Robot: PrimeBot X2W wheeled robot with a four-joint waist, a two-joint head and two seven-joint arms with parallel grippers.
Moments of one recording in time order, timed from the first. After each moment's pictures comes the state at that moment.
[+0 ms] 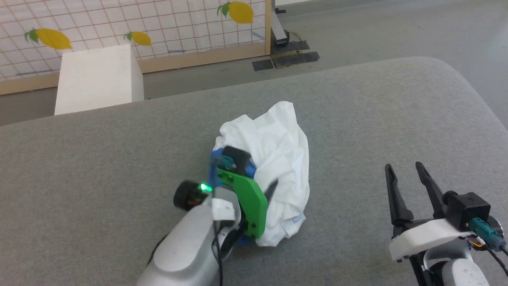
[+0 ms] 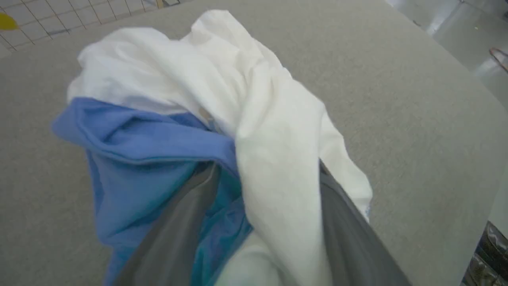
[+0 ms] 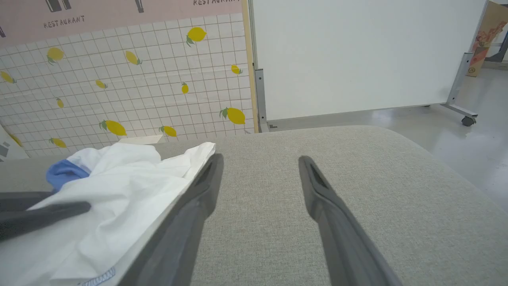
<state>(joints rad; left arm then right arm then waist) -0.50 0.06 -0.59 0.54 -0.49 -0.06 0.32 -0.05 -0.05 -0.03 0.10 0.13 0.13 -0.13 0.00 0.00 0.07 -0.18</state>
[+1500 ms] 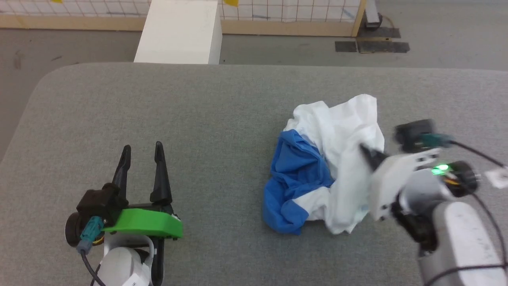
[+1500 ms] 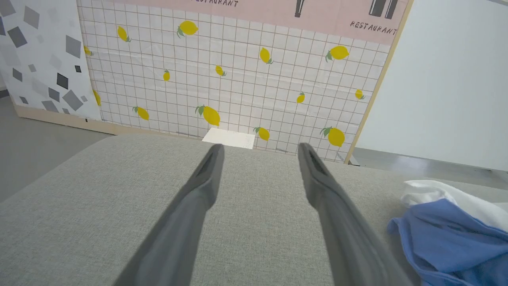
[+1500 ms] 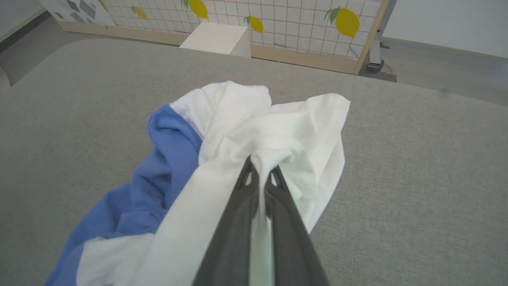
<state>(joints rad) -0.13 0.06 -0.04 0.07 -0.24 0.00 -0.26 -0.28 -0.05 0.07 0.04 0.14 0.13 0.57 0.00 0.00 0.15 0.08</state>
